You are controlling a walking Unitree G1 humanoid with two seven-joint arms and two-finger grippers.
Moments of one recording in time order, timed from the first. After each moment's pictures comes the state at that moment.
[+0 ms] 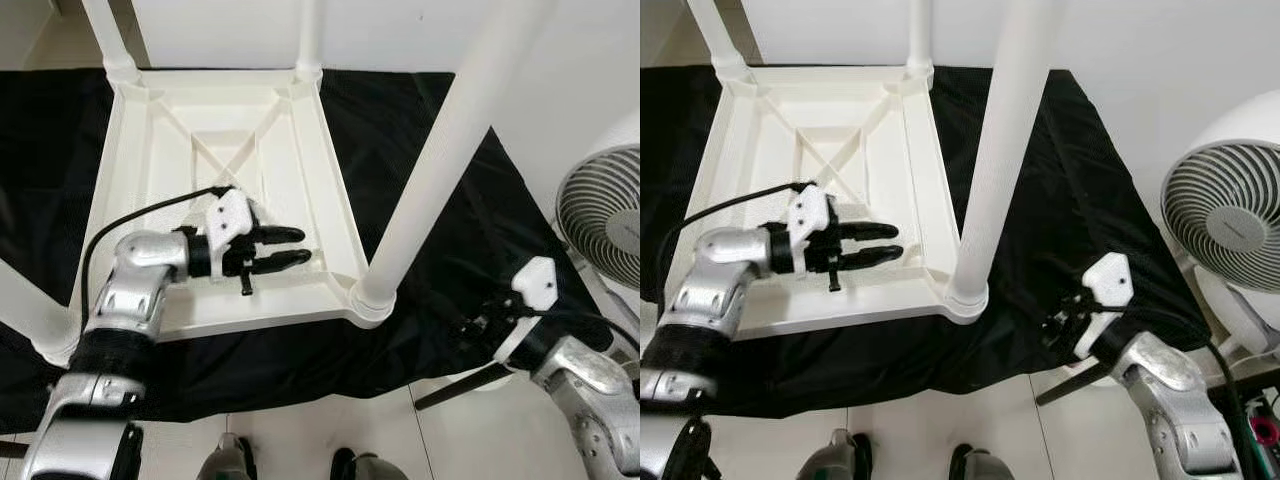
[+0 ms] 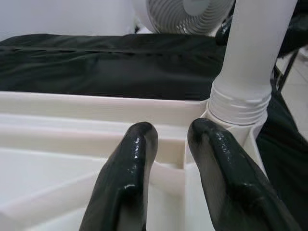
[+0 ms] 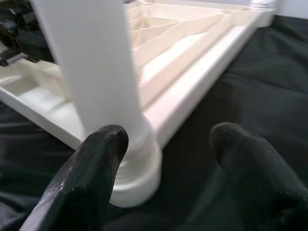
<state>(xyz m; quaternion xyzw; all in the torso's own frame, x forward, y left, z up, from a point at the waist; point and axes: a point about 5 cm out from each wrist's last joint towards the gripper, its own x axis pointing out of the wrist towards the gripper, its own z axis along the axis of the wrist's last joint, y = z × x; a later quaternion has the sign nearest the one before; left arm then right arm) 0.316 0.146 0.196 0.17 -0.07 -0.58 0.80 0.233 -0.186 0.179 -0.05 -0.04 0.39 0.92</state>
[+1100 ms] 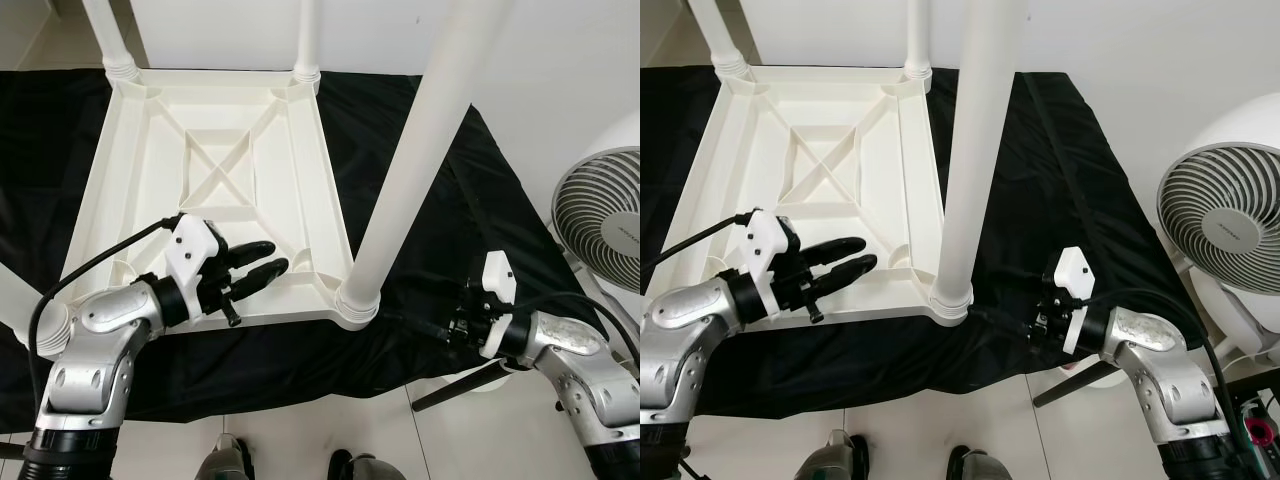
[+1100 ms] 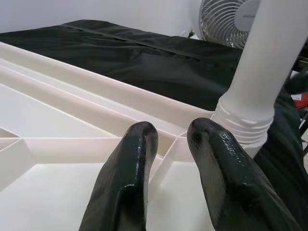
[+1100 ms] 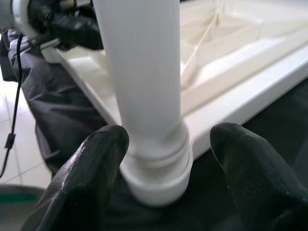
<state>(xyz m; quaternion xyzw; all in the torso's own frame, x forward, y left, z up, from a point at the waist) 0.260 0.155 0.194 0.11 -0.05 -0.48 0.87 0.258 -0.175 0.182 -0.08 -0.04 0.52 0.85</state>
